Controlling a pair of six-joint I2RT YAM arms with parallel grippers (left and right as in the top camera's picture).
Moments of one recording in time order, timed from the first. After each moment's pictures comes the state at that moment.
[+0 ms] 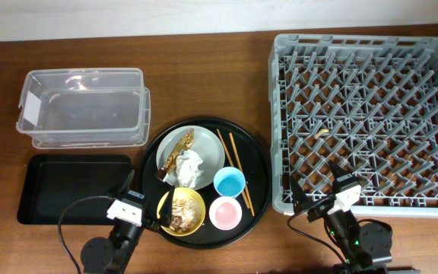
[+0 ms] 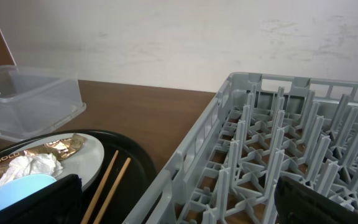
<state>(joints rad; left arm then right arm) -0.12 0.01 0.01 -0.06 0.27 0.03 0.09 0.01 0.01 -0.05 -0.26 0.04</state>
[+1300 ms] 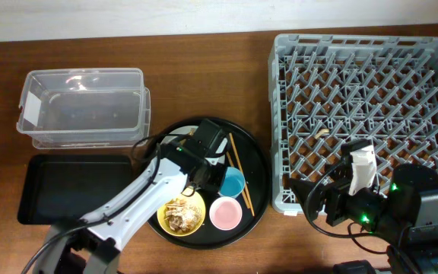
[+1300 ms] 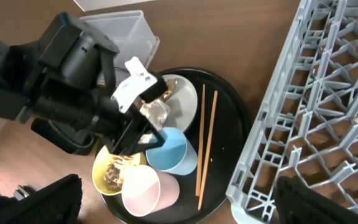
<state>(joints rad) -0.62 1.62 1.07 -0.73 0.09 -0.24 0.09 0.66 0.98 -0.95 -0.51 0.15</state>
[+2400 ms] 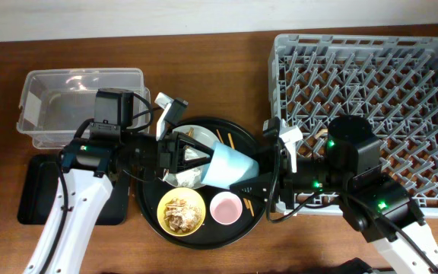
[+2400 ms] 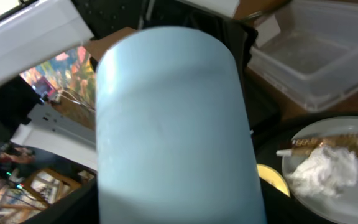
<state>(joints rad) -0.18 1.34 1.15 -0.74 1.45 0.00 0.39 0.99 0.98 -0.44 -1.03 0.20</state>
